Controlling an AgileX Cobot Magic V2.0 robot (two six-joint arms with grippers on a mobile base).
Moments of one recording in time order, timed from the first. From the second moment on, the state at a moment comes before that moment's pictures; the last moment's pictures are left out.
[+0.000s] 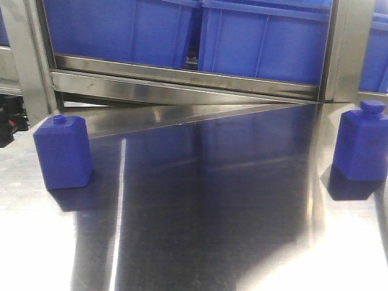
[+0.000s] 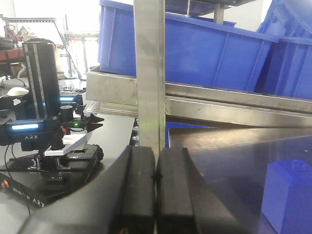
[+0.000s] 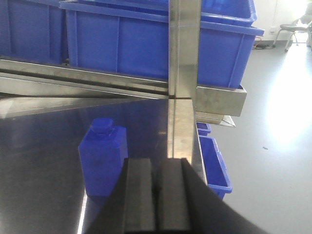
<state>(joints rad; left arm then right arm) -0.01 0.00 0.01 -0.07 0.01 0.04 0.05 -0.01 0.03 0.13 0.08 -0.06</state>
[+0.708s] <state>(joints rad) -0.01 0.00 -0.07 -0.07 -0.07 0.04 0.05 -0.01 0.03 0.13 0.08 -0.06</state>
